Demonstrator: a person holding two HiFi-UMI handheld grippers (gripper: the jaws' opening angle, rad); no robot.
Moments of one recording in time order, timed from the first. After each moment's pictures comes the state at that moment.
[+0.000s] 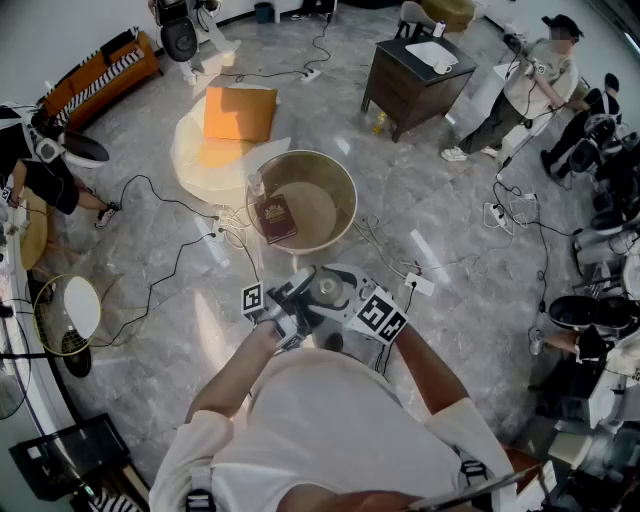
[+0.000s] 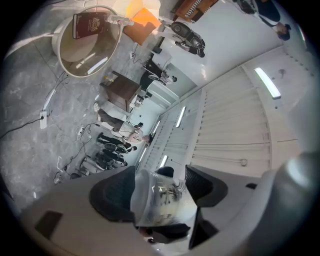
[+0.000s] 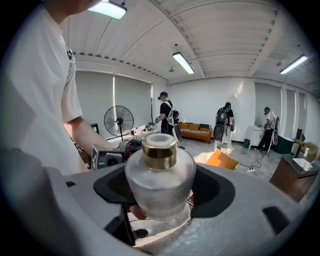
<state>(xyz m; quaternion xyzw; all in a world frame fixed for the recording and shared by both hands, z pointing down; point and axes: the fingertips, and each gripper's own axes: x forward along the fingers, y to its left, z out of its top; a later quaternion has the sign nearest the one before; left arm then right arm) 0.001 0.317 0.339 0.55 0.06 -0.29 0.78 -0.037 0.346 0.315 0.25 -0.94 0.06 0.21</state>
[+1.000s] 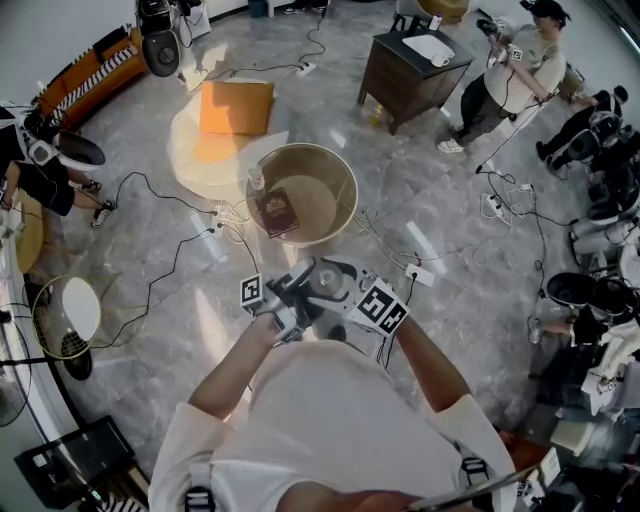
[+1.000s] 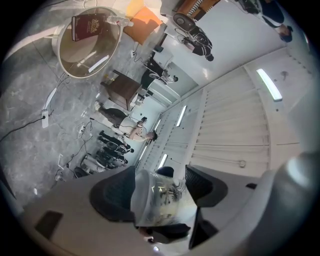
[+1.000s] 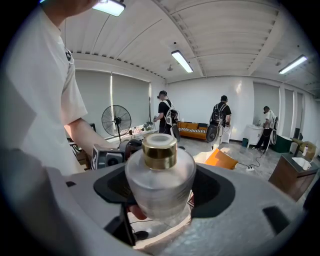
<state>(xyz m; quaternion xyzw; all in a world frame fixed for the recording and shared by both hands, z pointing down) -0.032 0.306 0.340 0.54 0.07 -0.29 0.79 -0.071 0.334 0.318 0.26 -0.94 0.06 0.22</state>
